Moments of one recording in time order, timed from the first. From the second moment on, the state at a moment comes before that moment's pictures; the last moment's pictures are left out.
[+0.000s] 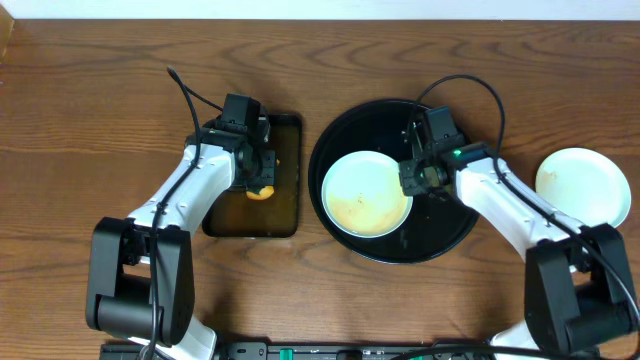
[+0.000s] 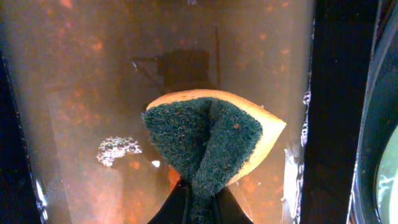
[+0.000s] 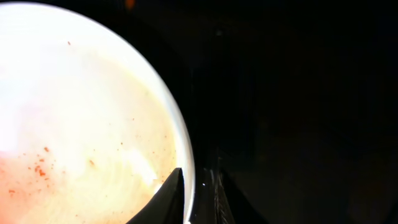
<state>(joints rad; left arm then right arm) -0.19 1.74 1.11 -0.68 0.08 -0.15 0.34 1.73 1.05 -0.56 -0.03 0.18</state>
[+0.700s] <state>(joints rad) -0.24 1.74 1.11 -0.63 0.08 -0.14 0.32 1.82 1.05 -0.52 -0.13 0.17</state>
